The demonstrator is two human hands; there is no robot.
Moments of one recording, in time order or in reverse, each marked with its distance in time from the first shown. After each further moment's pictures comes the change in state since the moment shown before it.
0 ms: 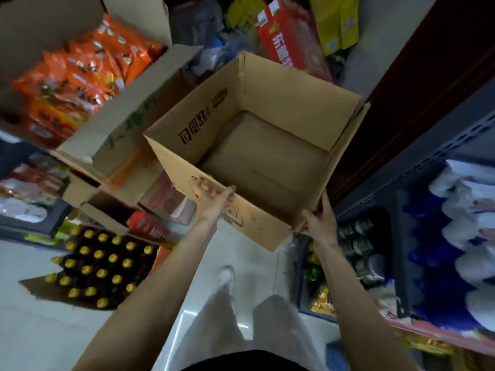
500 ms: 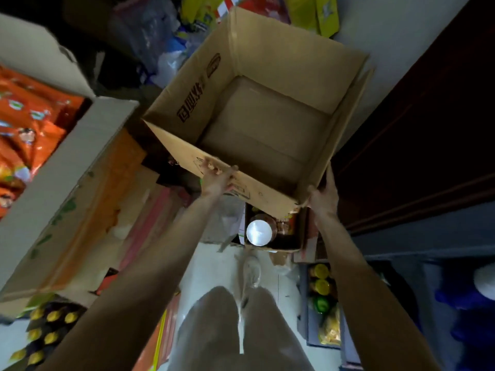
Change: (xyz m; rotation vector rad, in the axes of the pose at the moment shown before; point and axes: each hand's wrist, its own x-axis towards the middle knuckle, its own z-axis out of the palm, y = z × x) left_hand 0.229 0.118 0.143 0.114 -0.173 -0.052; right_hand 0.241 -0.099 0.023 0.061 0.254 0.018
